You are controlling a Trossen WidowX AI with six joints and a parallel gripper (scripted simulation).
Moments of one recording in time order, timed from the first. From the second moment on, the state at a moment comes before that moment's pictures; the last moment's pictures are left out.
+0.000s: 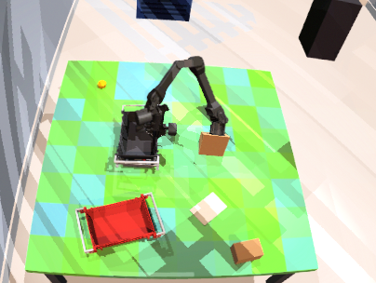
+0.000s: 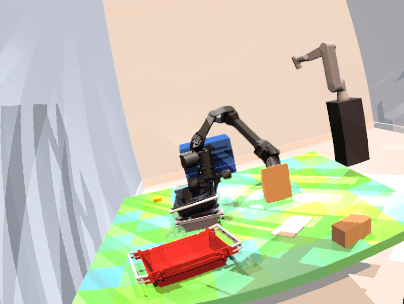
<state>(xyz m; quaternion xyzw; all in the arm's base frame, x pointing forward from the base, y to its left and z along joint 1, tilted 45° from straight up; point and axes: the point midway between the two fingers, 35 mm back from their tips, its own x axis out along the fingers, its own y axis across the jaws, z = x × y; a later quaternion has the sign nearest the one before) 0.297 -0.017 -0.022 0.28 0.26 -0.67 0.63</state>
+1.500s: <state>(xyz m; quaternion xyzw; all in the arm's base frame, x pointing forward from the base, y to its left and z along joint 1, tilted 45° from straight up) 0.296 -0.021 -0.027 0.28 0.26 -0.67 0.63</state>
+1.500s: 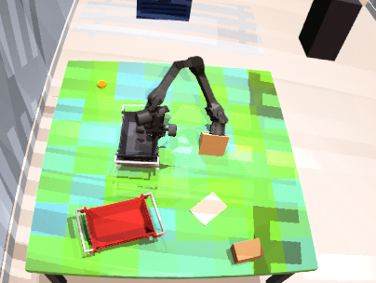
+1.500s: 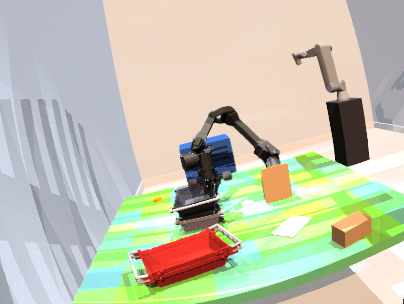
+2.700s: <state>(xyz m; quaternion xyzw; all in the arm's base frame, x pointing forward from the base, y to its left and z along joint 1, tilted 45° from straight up) 0.296 -0.022 -0.027 0.28 0.26 -0.67 0.63</state>
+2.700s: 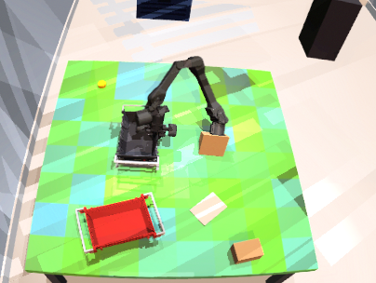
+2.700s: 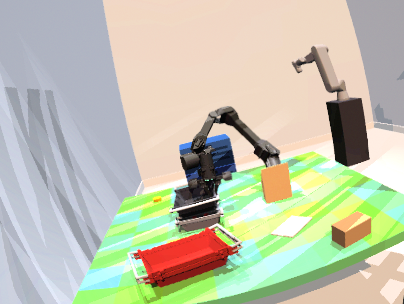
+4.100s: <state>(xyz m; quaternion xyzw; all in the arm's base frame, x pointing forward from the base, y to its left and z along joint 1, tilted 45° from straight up) 0.296 -0.008 -0.011 0.27 0.26 -0.68 0.62</state>
